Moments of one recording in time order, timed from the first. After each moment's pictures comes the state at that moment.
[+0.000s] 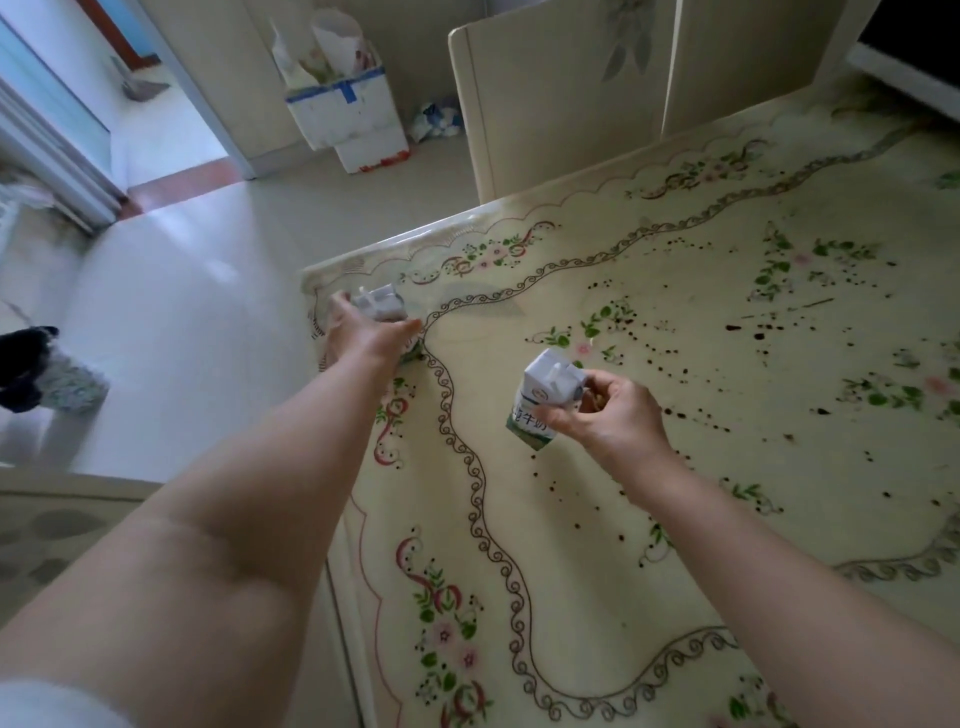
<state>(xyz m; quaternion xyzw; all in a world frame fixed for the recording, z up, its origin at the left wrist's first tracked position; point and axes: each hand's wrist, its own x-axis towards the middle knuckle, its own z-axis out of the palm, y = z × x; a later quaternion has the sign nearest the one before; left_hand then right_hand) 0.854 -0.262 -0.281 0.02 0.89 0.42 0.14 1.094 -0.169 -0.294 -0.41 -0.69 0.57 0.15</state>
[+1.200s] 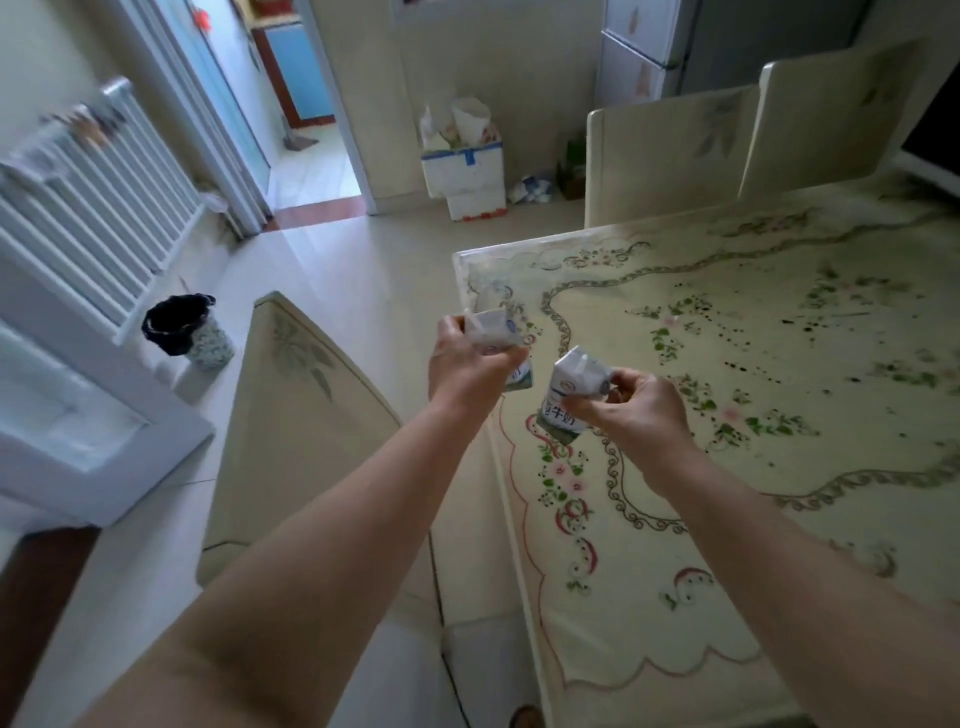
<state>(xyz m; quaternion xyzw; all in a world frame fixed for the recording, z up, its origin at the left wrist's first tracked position) 1.014 -0.481 -0.202 0.12 0.80 0.57 0.13 1.158 -0.372 -0.209 -0.34 -0.71 0.60 0.17</state>
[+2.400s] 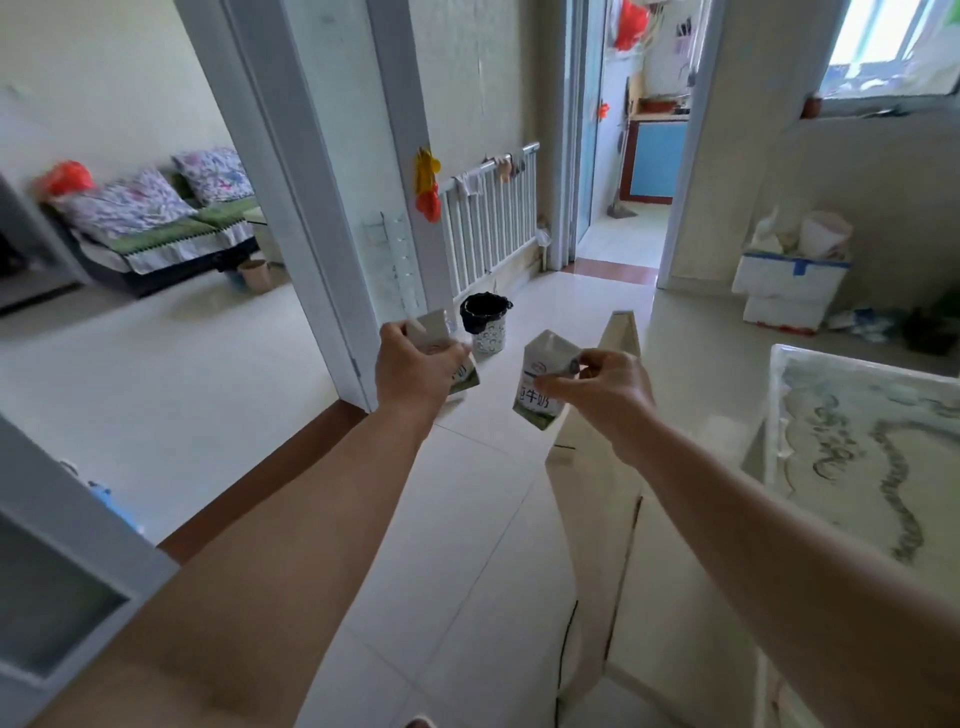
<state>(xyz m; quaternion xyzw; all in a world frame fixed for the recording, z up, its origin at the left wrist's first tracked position) 1.063 -0.846 -0.108 -0.14 0.79 0.55 -0.22 1.076 -0.658 -0.112 -0.03 -0.79 0.61 0.02</state>
